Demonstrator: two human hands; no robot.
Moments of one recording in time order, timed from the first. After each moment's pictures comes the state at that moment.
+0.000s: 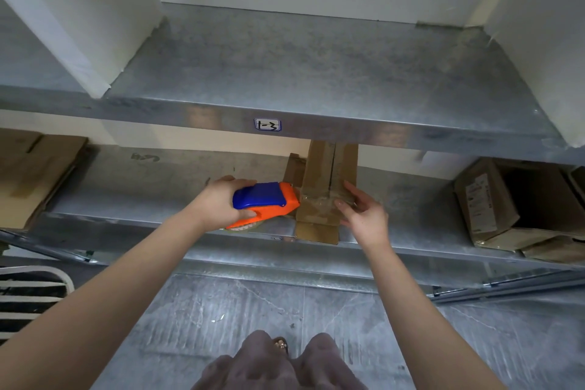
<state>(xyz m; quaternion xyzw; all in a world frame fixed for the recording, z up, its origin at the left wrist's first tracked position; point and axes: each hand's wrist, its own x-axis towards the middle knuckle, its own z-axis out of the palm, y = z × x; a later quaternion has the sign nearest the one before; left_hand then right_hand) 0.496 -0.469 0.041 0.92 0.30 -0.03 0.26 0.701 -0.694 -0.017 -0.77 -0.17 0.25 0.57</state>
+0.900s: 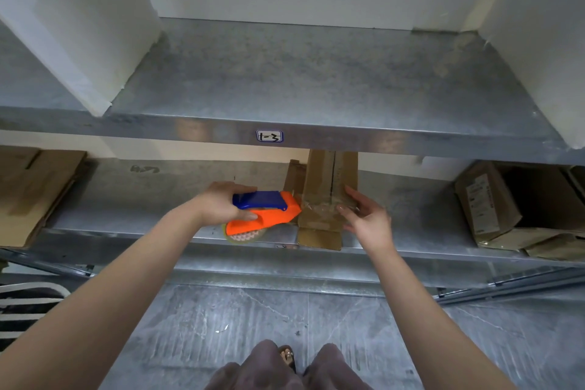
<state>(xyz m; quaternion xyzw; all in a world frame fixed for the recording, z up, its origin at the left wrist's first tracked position) 0.512 -0.442 0.044 0.91 0.27 -0.11 0.29 0.702 -0.692 -0.013 -0.75 -0.16 0.26 0.58</state>
